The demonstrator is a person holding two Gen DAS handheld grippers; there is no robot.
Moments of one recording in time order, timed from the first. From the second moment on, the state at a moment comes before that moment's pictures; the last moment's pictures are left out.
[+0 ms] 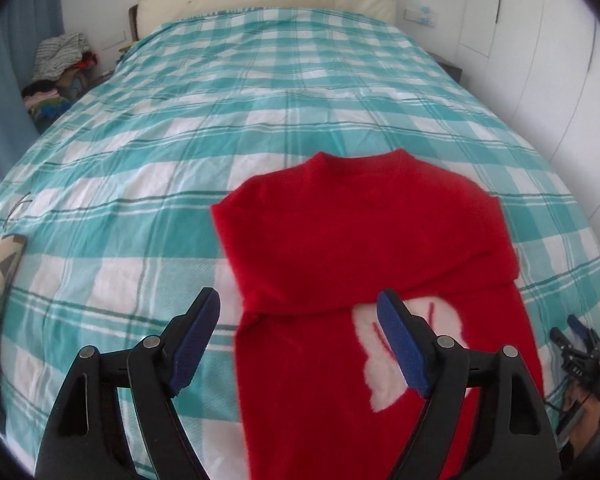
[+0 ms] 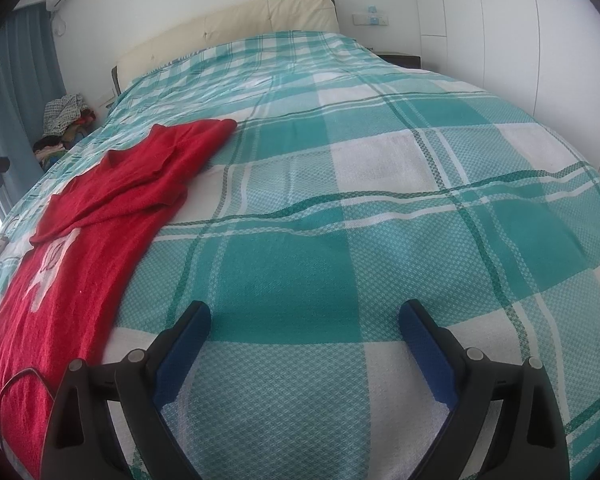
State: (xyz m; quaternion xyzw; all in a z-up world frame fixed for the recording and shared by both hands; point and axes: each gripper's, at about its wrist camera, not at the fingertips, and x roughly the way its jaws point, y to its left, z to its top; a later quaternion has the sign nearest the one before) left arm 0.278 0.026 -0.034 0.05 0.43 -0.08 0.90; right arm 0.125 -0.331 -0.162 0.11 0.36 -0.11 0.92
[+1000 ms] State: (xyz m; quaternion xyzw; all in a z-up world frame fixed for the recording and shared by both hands) left arm 0.205 0.075 -0.102 -0.01 0.36 -0.01 0.93; right arm 0.129 -0.336 -0.163 0.10 0.37 -0.11 0.92
